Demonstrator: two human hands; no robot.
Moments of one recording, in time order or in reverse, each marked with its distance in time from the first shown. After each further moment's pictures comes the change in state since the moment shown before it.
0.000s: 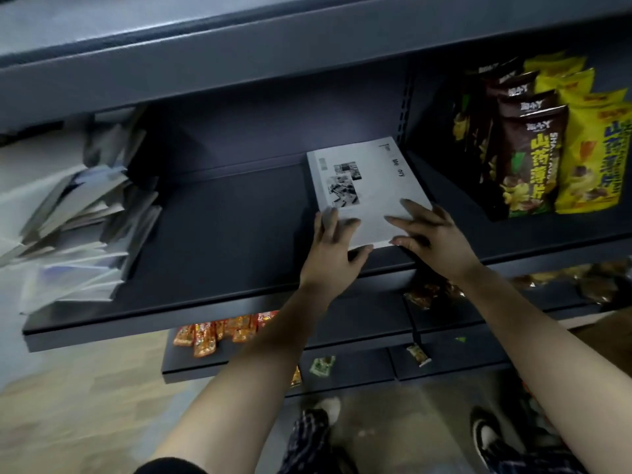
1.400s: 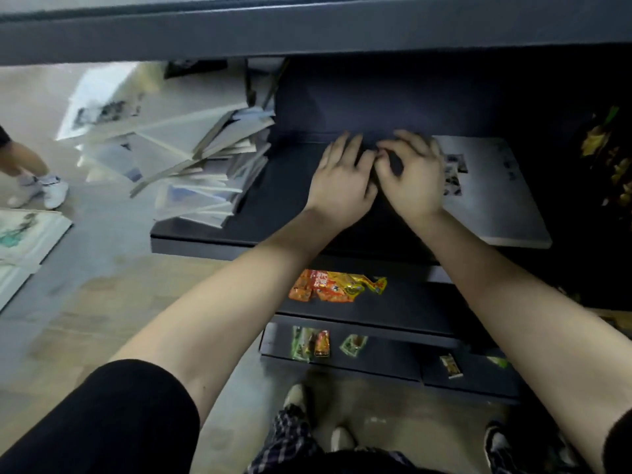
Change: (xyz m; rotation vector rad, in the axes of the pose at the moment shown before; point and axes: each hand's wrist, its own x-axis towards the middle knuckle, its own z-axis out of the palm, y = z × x) left_hand -0.015 -0.056 -0.153 0.469 0.215 0.021; right_hand 0.091 -0.215 0.052 0.057 0.458 -0.175
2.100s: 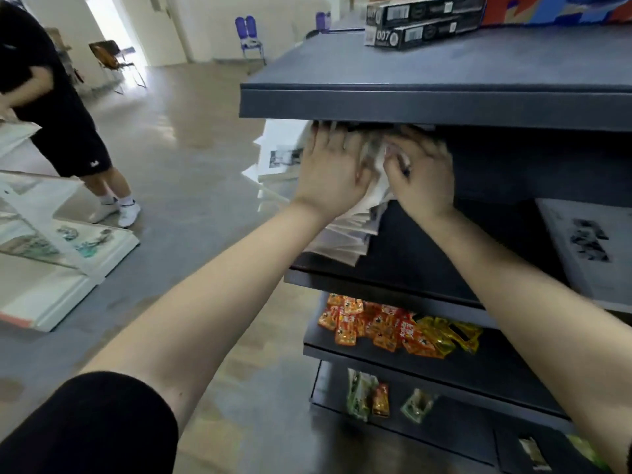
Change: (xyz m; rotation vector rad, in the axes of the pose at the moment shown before) left_hand -0.057 -0.217 -0.136 0.174 0.335 -0.116; right_hand 0.042 -0.223 0.089 0.131 -0.070 -0.123
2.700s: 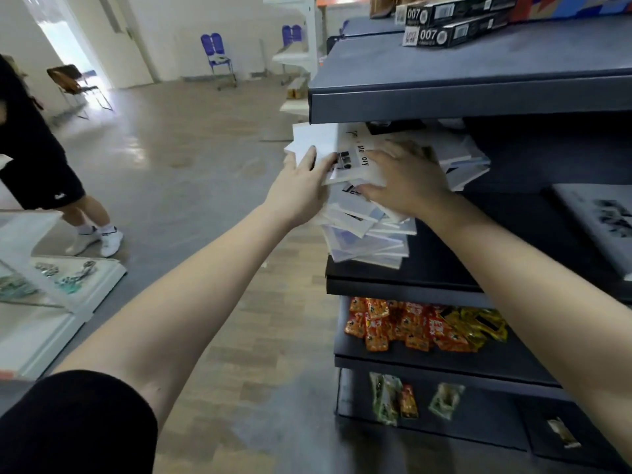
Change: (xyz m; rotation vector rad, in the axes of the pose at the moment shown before) left_hand -0.021 -0.140 0.018 -0.007 -0.482 0.080; right_hand 0.010 -0.079 0.043 -0.453 -0.534 -0.002
